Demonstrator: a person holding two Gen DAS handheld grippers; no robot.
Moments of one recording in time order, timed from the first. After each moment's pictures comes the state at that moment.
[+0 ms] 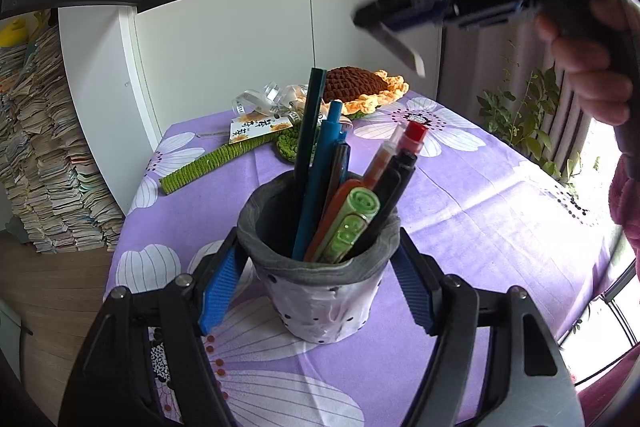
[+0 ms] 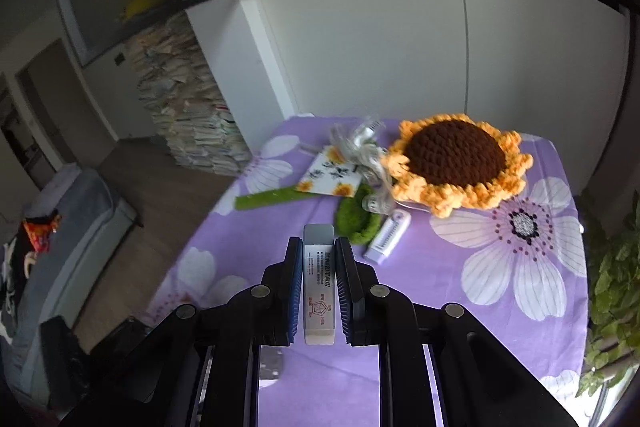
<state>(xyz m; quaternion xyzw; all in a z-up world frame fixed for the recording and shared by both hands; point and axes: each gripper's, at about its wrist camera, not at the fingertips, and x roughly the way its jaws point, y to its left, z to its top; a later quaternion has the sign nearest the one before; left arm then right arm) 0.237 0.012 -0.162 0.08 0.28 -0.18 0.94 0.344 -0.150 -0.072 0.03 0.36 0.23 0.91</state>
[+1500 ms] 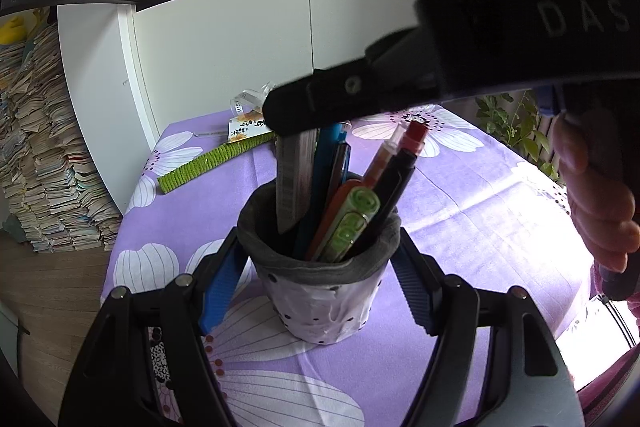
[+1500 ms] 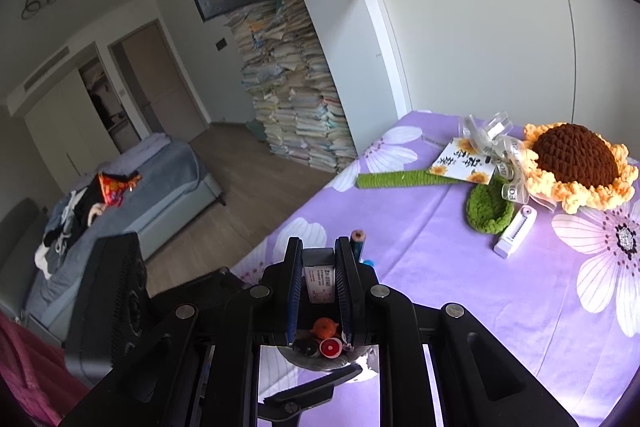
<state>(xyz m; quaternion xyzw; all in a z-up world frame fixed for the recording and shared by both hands) 0.238 0.014 -0.163 0.08 0.28 -0.19 0.94 0.304 -0.097 -0.116 0.01 0.32 0.39 0.86</state>
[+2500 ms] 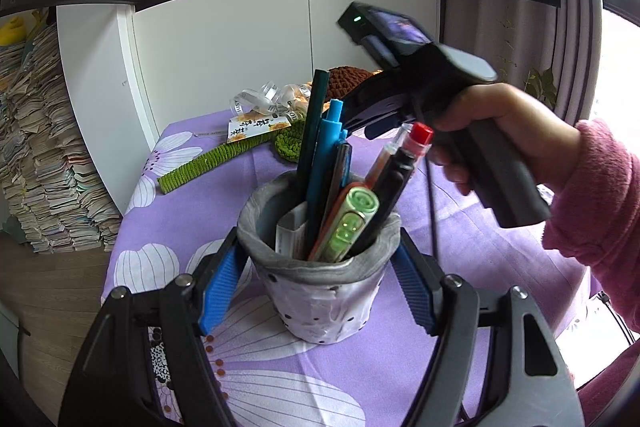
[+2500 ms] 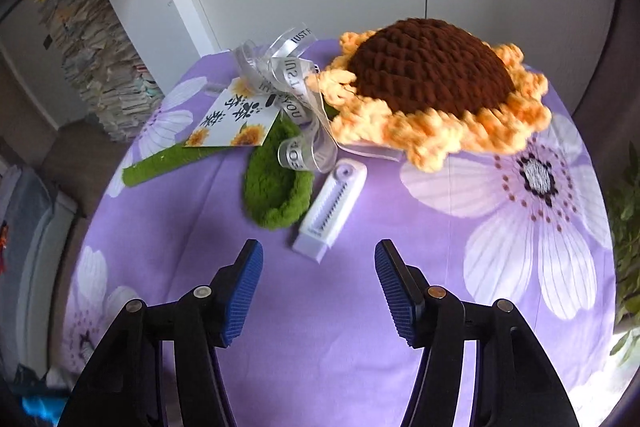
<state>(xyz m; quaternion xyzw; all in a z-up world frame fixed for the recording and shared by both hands) 0.237 0.014 -0.164 0.08 0.28 -0.19 0.94 0.440 -0.140 -0.179 0.01 0.46 0.09 0.88</state>
